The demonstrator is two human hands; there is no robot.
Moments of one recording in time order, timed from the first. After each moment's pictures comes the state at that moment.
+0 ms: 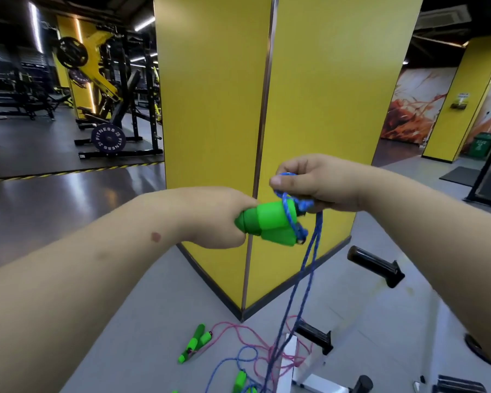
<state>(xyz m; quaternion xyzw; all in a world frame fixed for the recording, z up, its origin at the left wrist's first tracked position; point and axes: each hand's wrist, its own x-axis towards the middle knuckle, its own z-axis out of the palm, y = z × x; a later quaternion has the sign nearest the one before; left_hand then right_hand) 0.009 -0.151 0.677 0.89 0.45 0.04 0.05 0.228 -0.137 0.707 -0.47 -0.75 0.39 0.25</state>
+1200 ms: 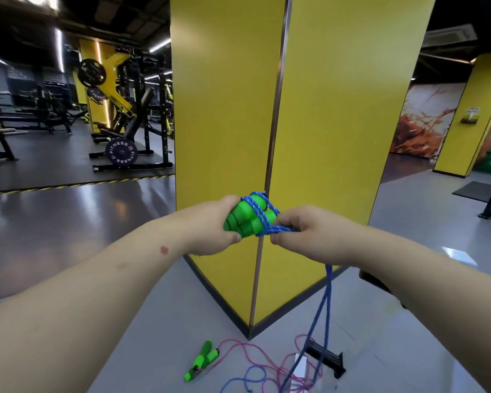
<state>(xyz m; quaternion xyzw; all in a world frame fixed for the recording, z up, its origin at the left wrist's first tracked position) -0.022 -0.127 0.661 0.81 0.56 0.14 0.10 0.199 -0.163 0.676 -0.54 -0.82 0.14 0.15</state>
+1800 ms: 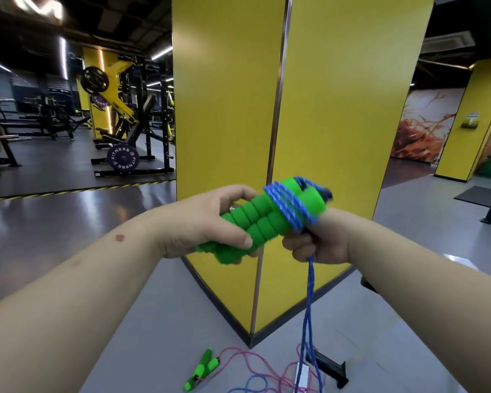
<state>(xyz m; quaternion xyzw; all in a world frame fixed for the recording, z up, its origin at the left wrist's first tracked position) -0.033 -0.151 0.687 0.73 0.32 0.28 0.53 0.204 -0.133 0.675 -0.47 -0.53 0.62 0.34</state>
